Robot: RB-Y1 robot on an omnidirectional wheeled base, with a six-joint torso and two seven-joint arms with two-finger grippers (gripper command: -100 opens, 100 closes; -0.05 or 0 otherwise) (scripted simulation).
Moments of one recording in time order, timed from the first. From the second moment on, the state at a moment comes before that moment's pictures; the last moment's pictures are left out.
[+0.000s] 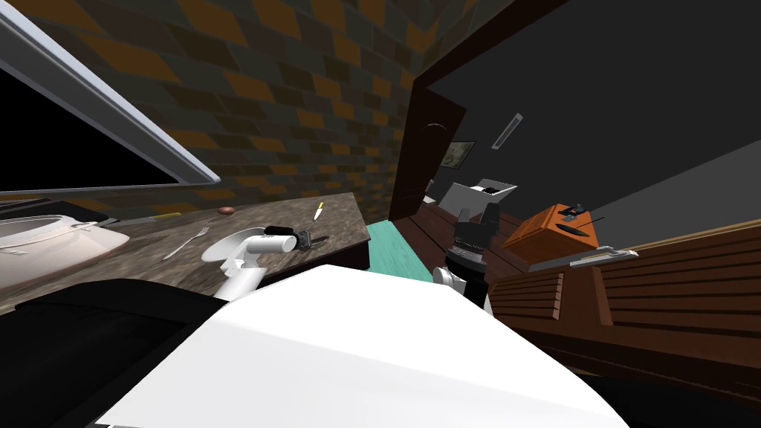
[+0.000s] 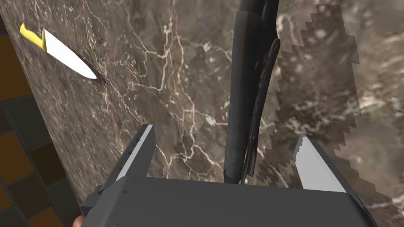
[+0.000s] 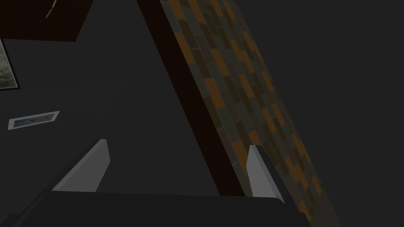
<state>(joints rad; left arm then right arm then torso) 0.34 0.51 0.40 -2.00 0.46 1.22 0.31 0.46 0.01 -0.05 -2.35 -0.01 -0.52 0.14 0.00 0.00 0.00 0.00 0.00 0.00</state>
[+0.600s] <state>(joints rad) 0.34 0.51 0.40 -2.00 0.46 1.22 0.31 0.46 0.01 -0.05 -2.35 -0.01 -0.52 0.14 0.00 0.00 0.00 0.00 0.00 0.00</state>
